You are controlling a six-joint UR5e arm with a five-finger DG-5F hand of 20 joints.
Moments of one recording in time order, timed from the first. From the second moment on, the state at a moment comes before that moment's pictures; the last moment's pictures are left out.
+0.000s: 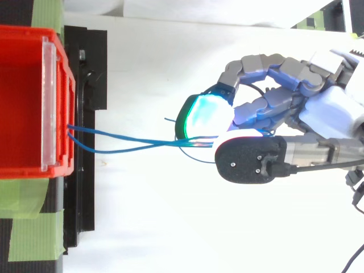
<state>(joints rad) 0.42 -1.84 -1.71 -2.90 -0.59 0.21</state>
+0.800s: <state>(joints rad) 0.42 -1.84 -1.71 -2.90 -0.59 0.21</state>
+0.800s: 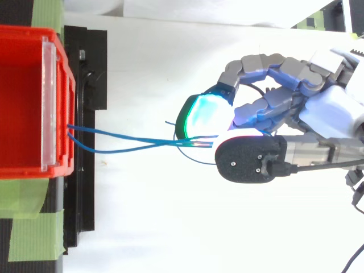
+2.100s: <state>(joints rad) 0.42 -1.84 -1.71 -2.90 -0.59 0.21</state>
